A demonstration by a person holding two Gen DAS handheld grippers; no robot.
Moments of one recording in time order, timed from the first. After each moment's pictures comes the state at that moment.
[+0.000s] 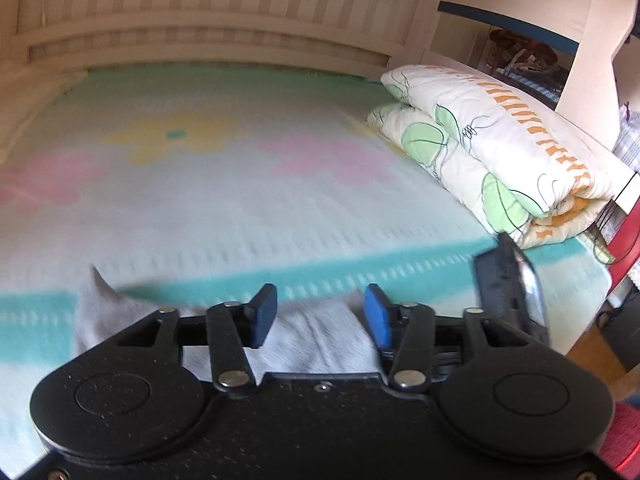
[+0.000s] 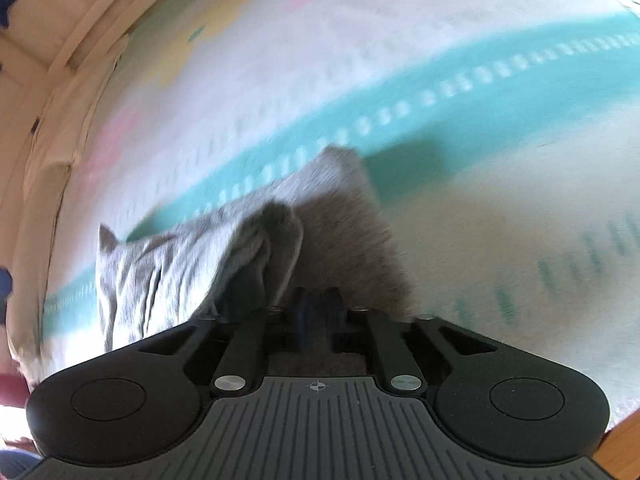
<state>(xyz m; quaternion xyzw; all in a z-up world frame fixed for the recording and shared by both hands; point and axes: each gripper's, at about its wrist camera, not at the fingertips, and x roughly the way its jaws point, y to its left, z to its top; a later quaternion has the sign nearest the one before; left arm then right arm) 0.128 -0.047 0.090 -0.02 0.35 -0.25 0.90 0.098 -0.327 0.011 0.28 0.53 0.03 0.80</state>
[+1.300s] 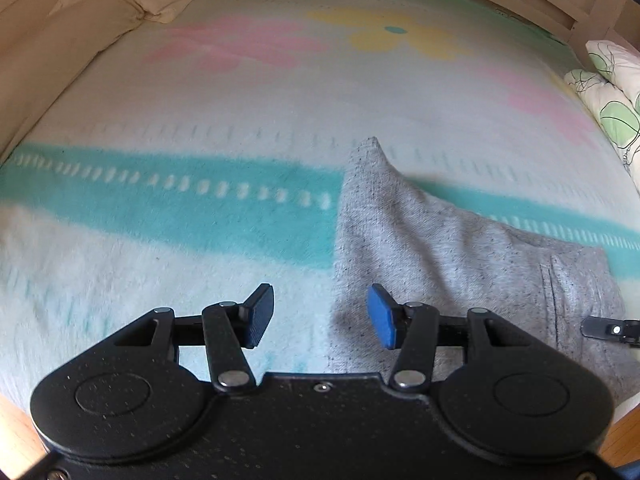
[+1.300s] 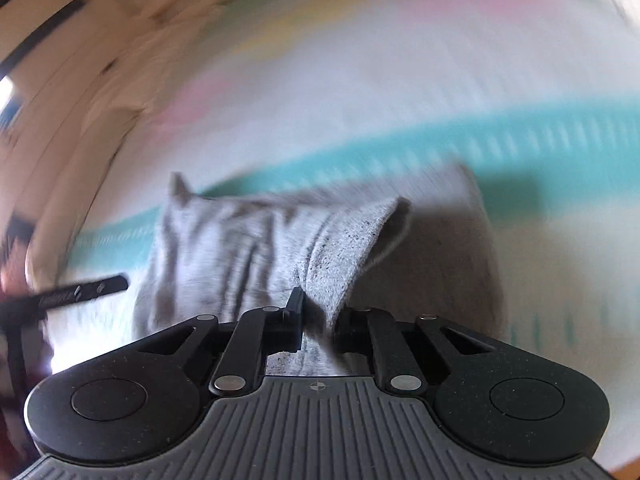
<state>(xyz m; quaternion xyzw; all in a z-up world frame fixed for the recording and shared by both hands) 0.162 0.090 -0.009 -0.05 0.49 -0.04 0.87 0.081 -0.260 0.058 0.14 0.47 0.18 0.85</state>
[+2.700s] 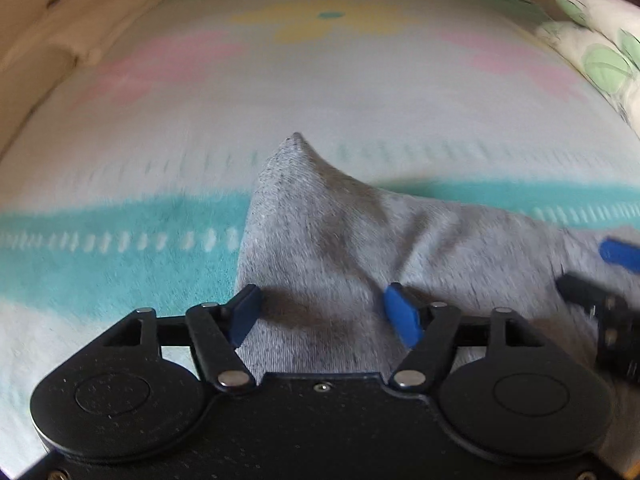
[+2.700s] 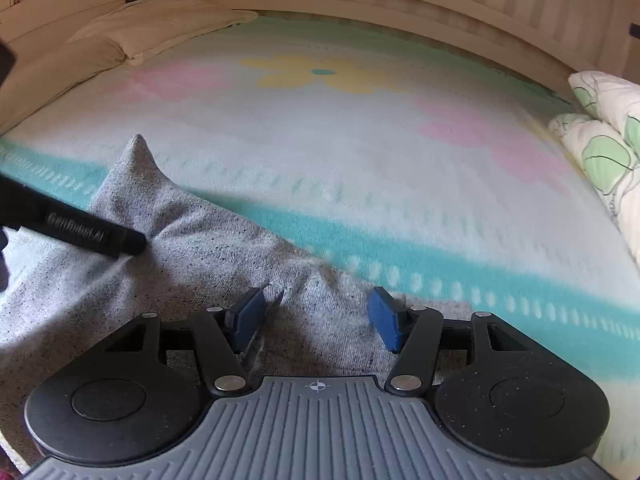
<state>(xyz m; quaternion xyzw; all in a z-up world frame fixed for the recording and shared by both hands) 0.209 0.004 -0.044 0.01 0.48 -0.06 0.87 0.106 -0.206 0.024 -0.08 0.40 0.10 0.91</state>
